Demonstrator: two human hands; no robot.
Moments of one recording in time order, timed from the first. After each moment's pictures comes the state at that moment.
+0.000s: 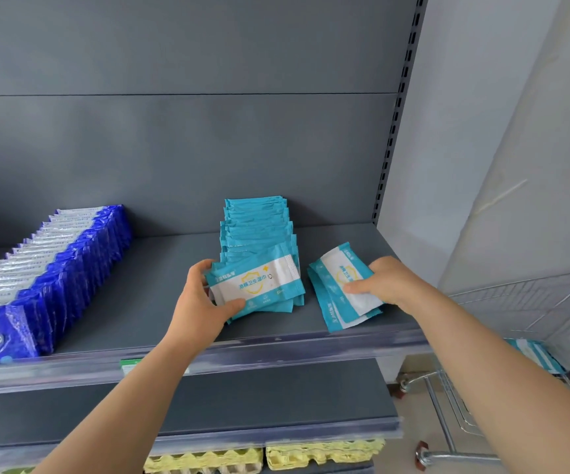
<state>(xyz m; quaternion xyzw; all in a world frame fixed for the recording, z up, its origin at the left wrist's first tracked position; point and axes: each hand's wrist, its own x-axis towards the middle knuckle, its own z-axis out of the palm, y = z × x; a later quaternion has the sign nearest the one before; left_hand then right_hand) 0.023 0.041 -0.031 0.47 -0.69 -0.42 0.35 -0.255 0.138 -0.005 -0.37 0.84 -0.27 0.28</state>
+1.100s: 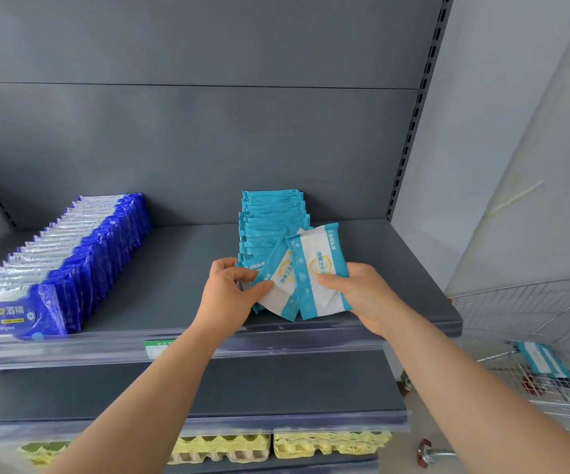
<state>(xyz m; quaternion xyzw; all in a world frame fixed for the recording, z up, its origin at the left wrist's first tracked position) 0.017 0.046 -0.029 0.47 -0.71 -0.38 0.35 -0.174 0.135 -0.017 -0.35 0.64 -0.53 0.42</state>
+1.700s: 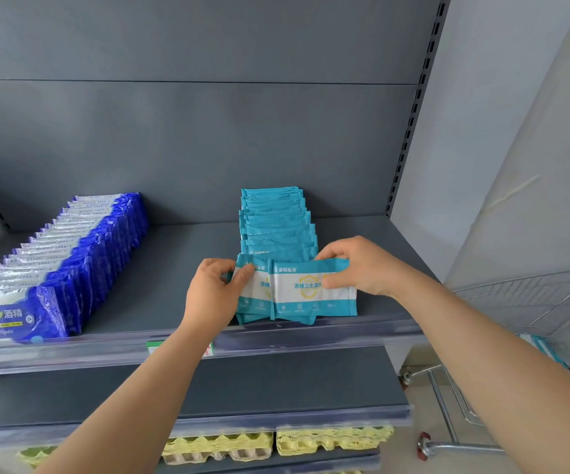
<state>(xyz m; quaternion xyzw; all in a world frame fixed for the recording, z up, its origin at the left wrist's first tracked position) 0.034 0.027 -0.037 0.48 -0.72 -0.34 0.37 -0.186 0.131 0.025 -0.58 0.72 -0.28 0.26</state>
